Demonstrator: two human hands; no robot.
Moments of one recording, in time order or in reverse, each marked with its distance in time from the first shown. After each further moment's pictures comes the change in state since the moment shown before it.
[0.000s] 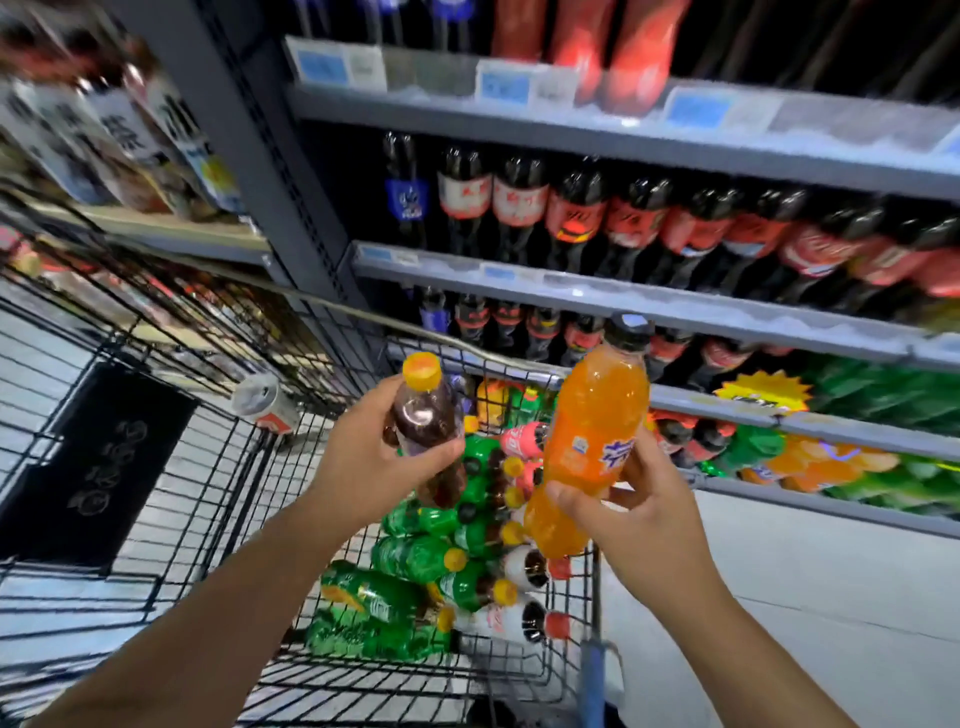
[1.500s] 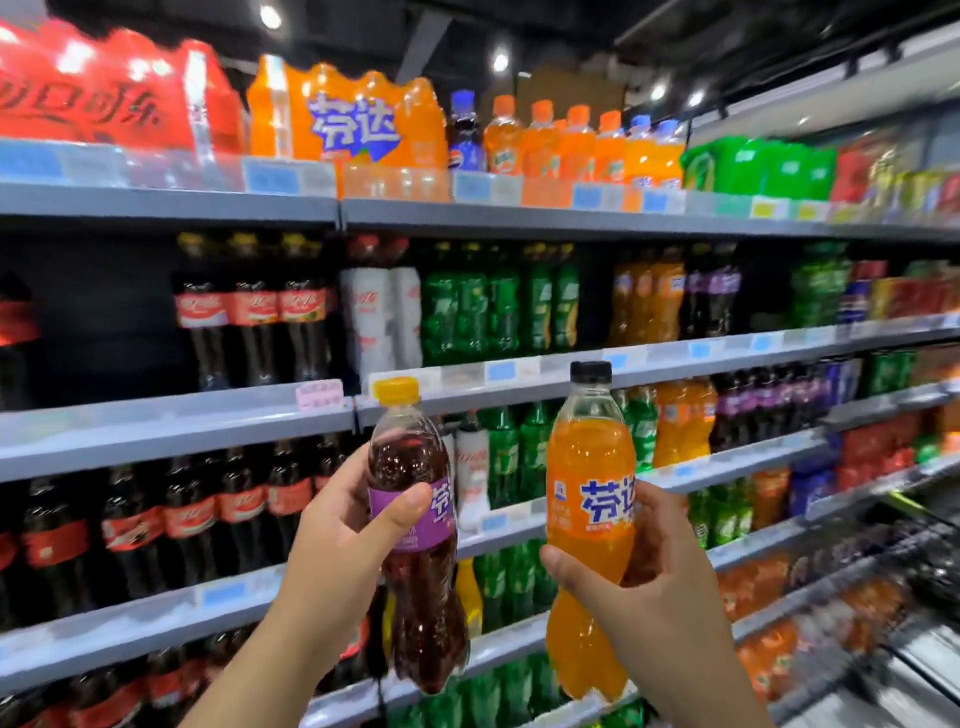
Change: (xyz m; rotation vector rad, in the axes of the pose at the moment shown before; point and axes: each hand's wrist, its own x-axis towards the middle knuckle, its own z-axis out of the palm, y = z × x) left_hand 0.042 0.613 0.403 -0.733 -0.295 0.571; right_hand -0.124 -0.172 -0.631 -0.037 0.736 -0.372
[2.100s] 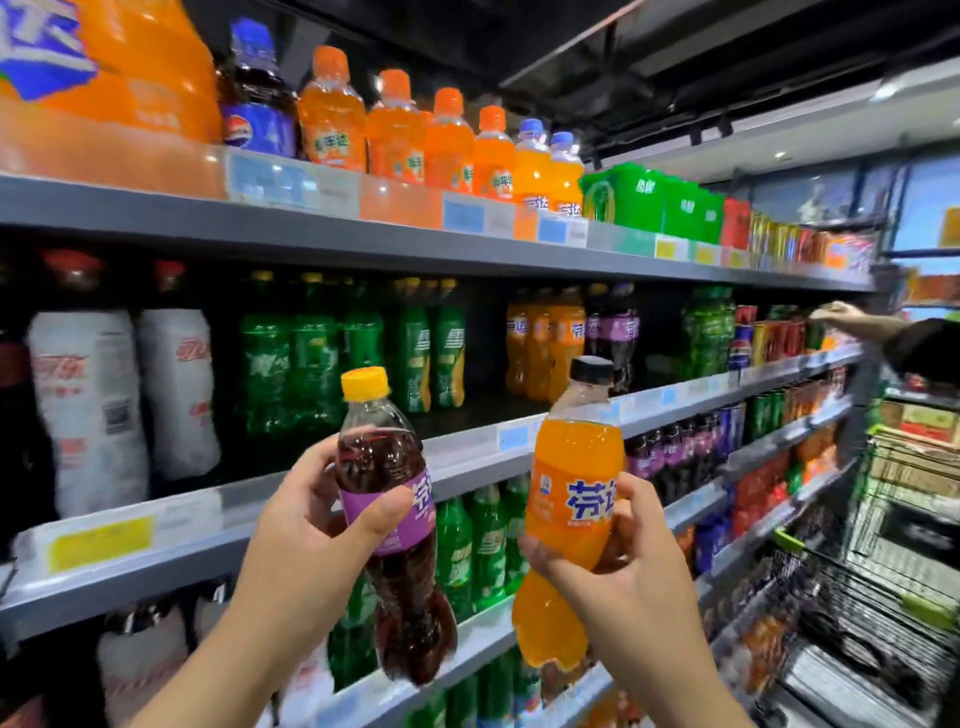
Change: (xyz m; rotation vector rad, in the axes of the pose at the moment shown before) left_hand 0.222 -0.122 0.120 -0.004 -0.113 0.112; right_hand 0.220 0.067 -0.067 -0.063 0.213 -0.076
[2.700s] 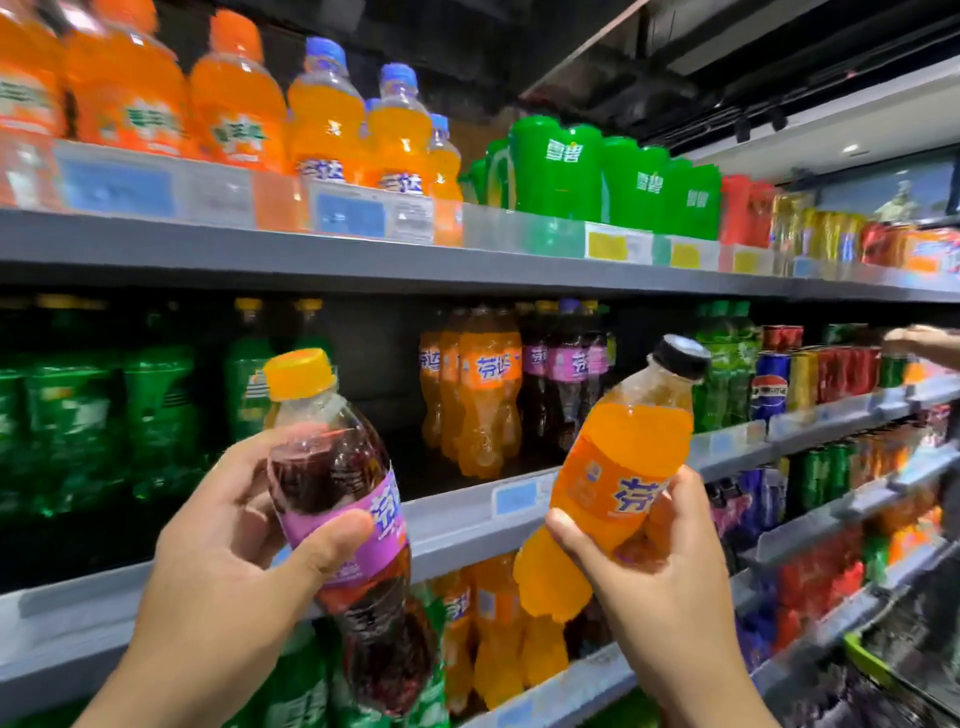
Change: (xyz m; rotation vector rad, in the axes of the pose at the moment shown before) left_hand 0.120 -0.063 0.227 0.185 0.166 0.205; right_hand 0.255 0.131 -0.160 0.088 0.089 -0.212
